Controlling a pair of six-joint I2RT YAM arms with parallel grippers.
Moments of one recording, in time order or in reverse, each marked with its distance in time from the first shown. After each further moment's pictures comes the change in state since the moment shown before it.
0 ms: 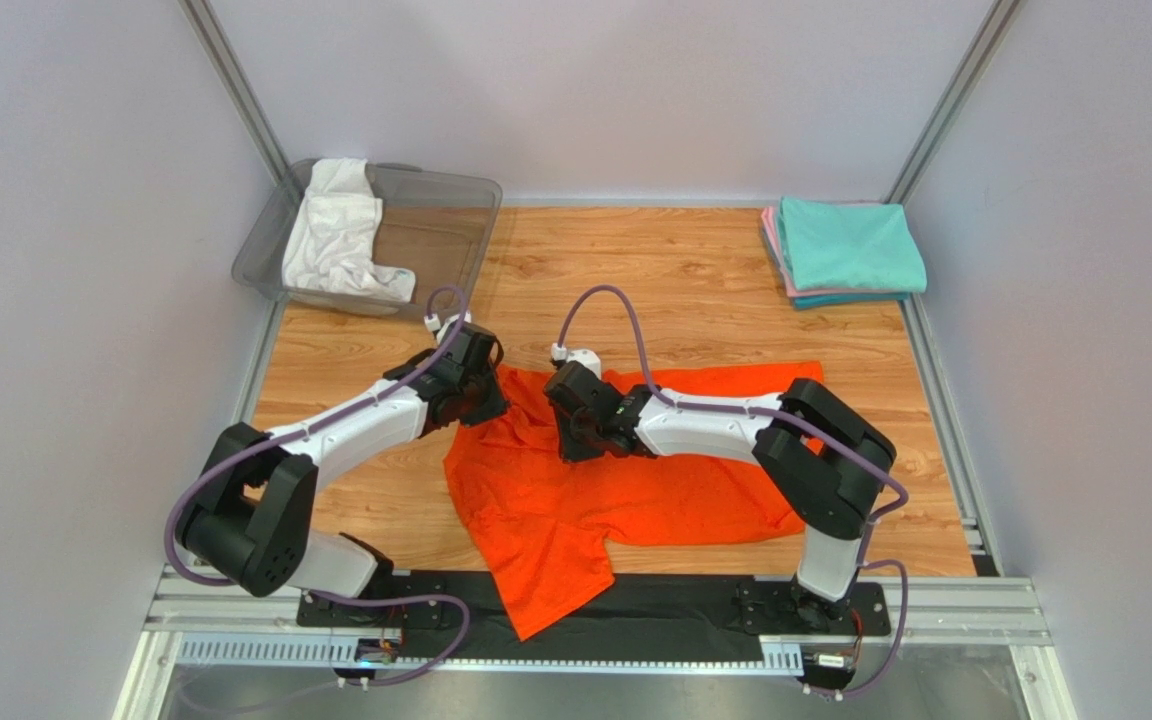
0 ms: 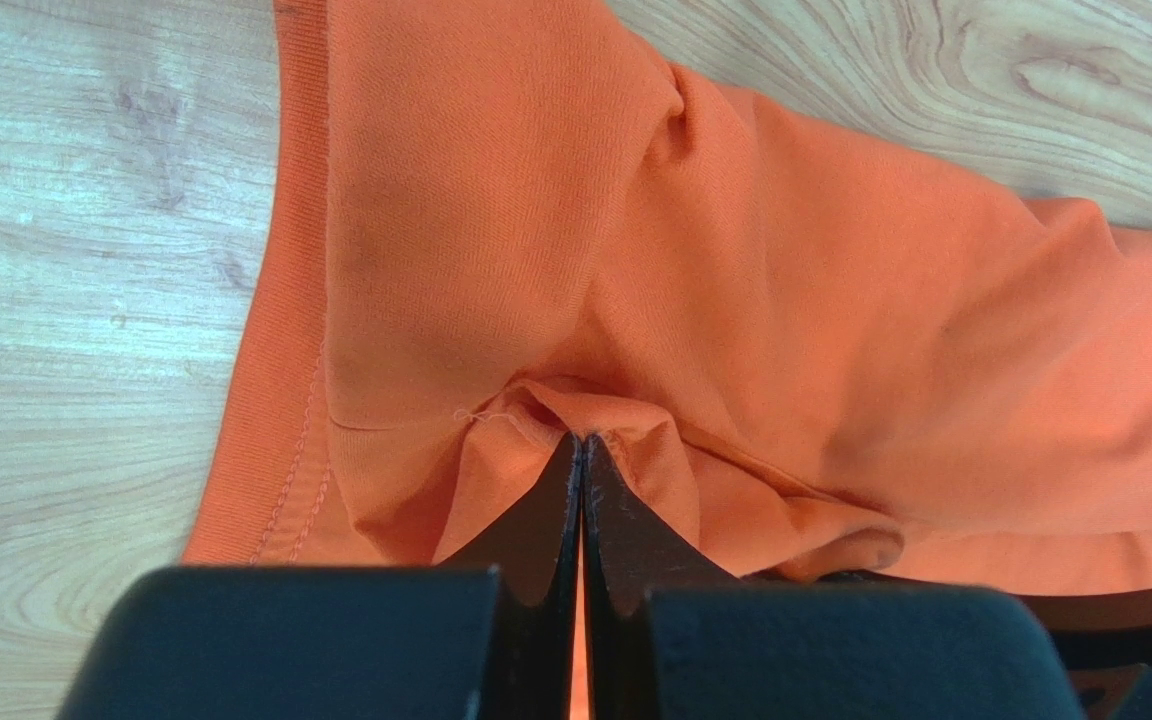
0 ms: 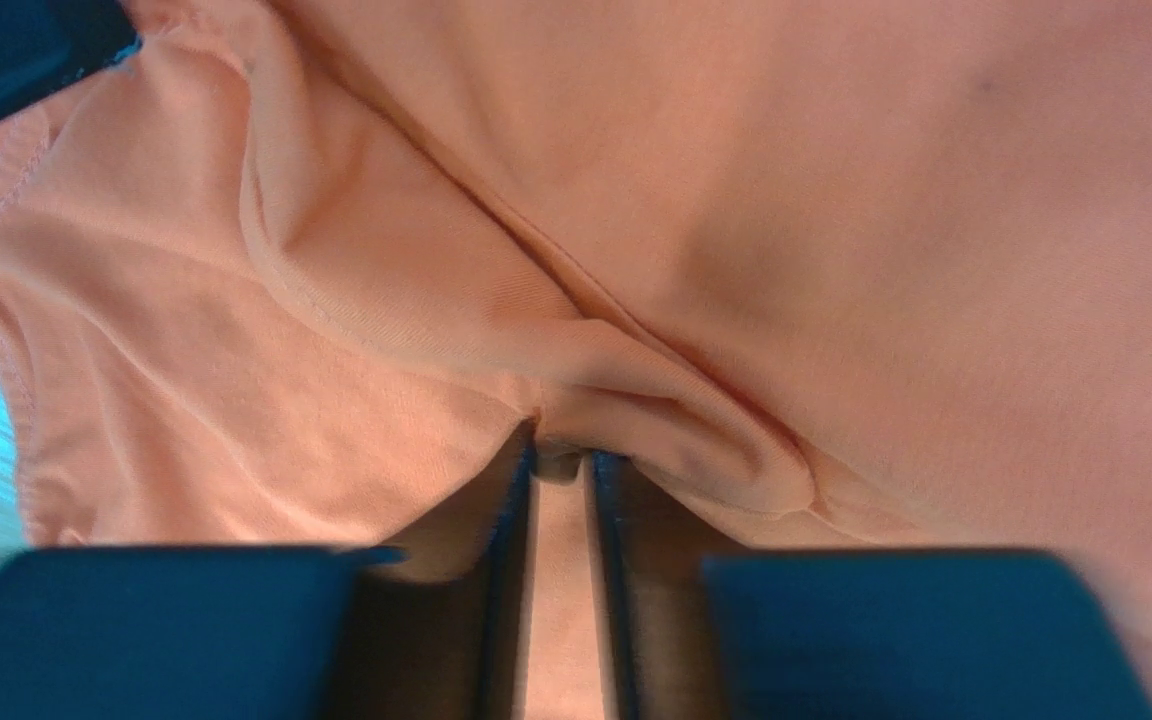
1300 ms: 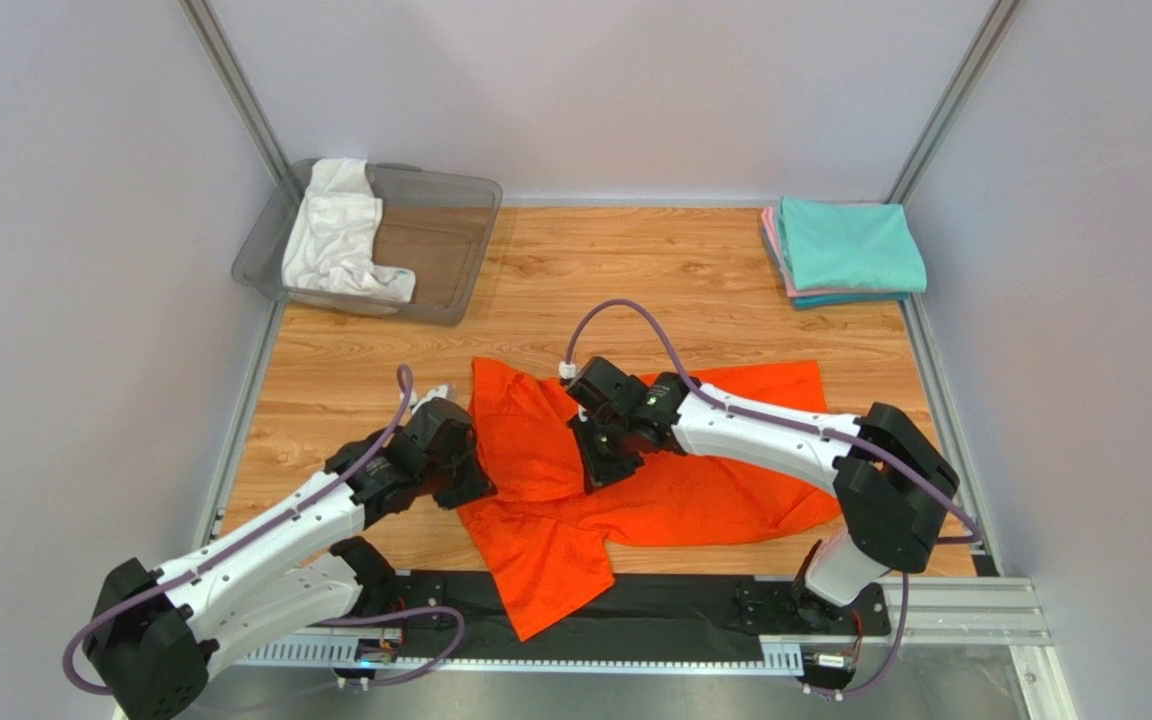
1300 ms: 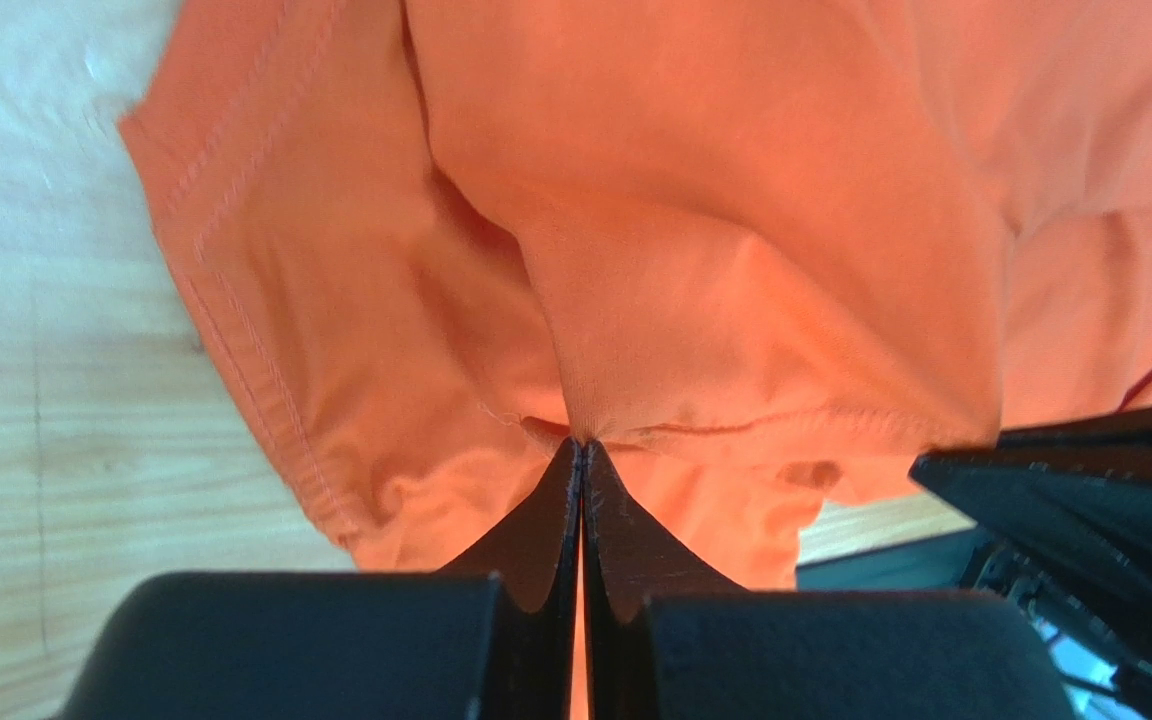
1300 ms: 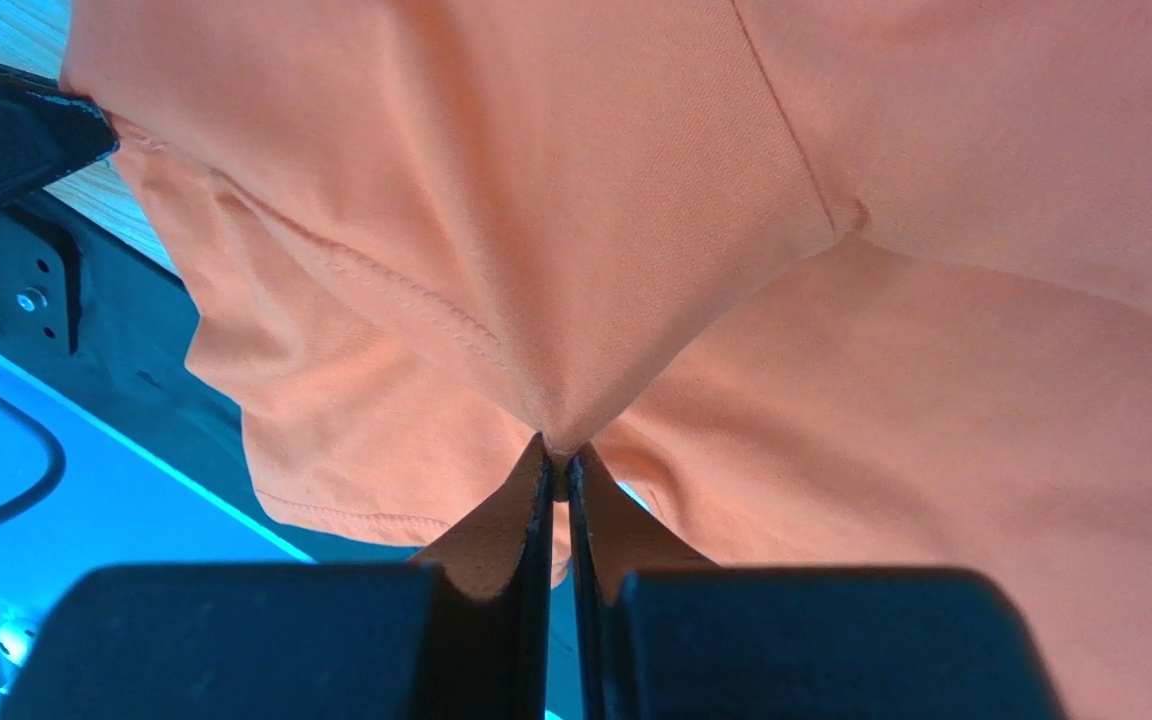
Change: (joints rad) left arm -0.204 -0.541 -0.244 -0.320 0.060 -0.229; right arm 0.006 -0.212 0.025 -0.397 -0.261 -0.084
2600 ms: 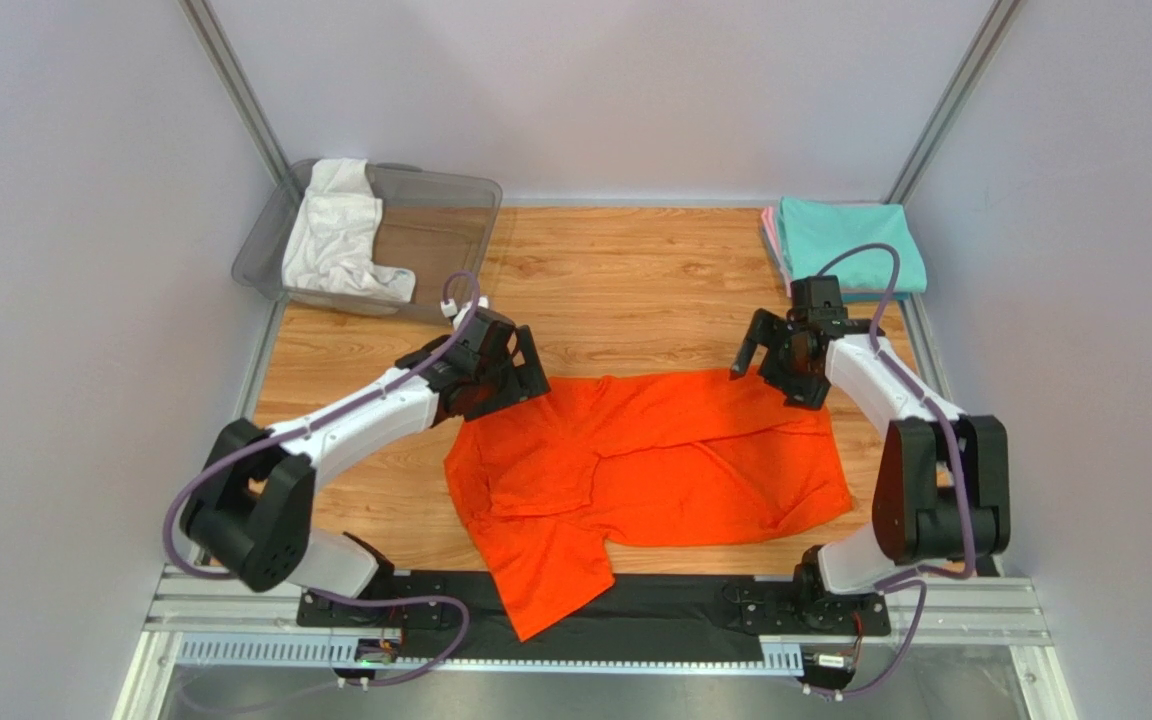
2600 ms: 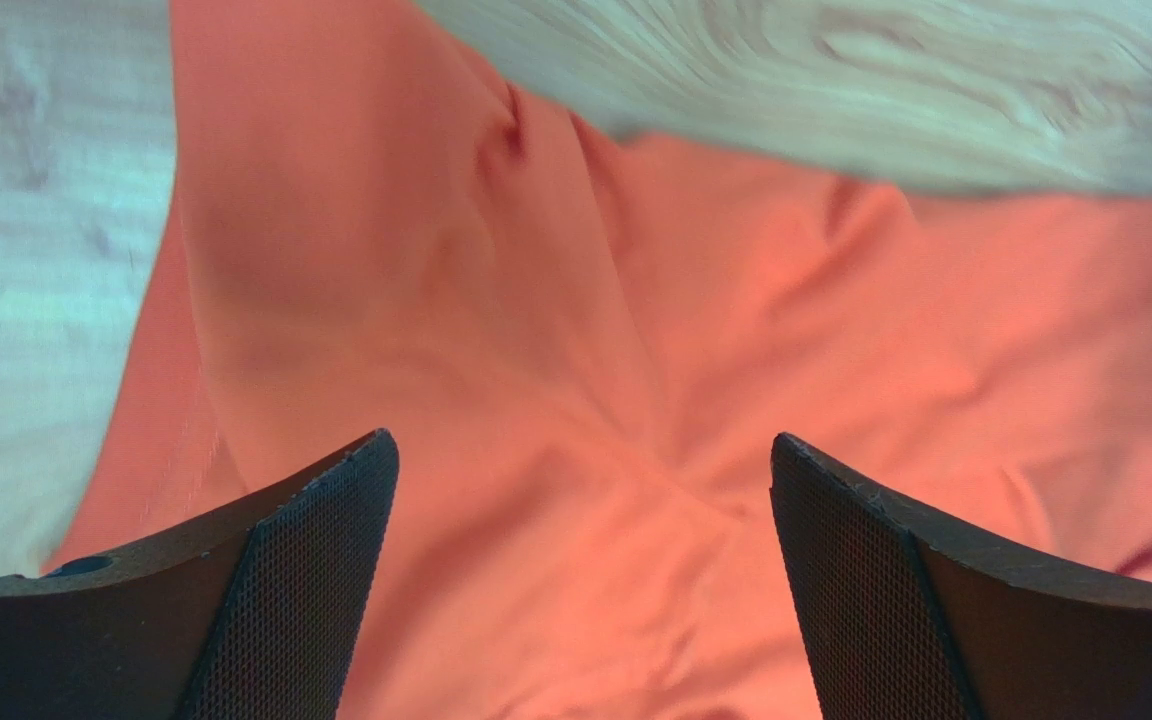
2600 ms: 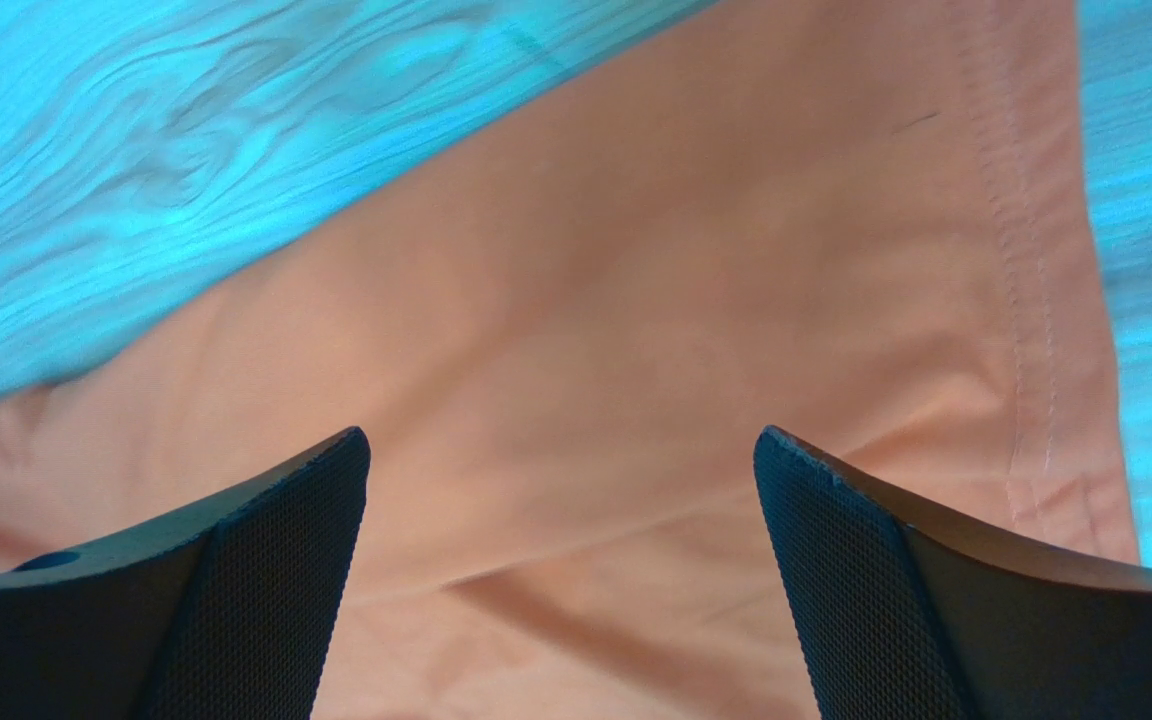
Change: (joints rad) left arm 0.110 0.529 0.357 0.239 -0.088 0.181; right arm -0.904 -0.126 -0.122 0.042 0.105 -0.090
